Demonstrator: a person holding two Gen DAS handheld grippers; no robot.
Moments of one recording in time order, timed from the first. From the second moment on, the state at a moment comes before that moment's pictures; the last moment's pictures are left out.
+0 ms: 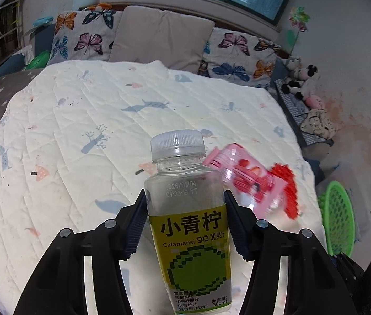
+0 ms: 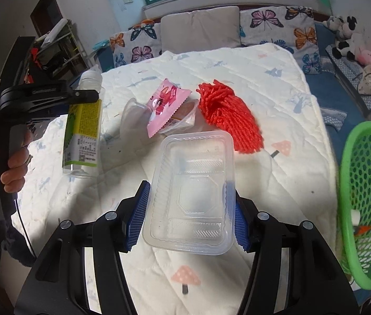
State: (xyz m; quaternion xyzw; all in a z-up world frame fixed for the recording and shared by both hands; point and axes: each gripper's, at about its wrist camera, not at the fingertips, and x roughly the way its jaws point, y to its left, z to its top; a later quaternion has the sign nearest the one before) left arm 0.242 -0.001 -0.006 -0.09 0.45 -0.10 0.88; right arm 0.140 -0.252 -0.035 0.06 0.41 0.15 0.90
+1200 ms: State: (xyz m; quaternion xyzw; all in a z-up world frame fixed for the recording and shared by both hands) left arm 0.180 -0.244 0.042 0.00 0.42 -0.32 0.85; right arm 0.055 -0.475 -0.017 0.13 0.37 -0.06 0.92
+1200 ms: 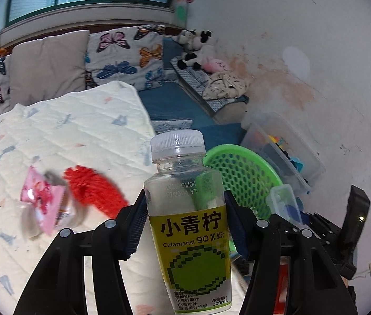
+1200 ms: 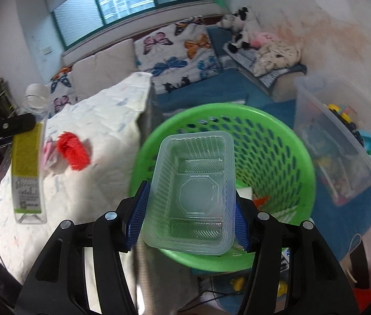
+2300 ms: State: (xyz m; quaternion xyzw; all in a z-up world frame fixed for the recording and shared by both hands) left arm 0.190 -0.364 -0.010 0.02 0.44 -0.38 0.82; right arm 0.024 -0.513 -0.036 0.17 0.36 -0.08 0.91
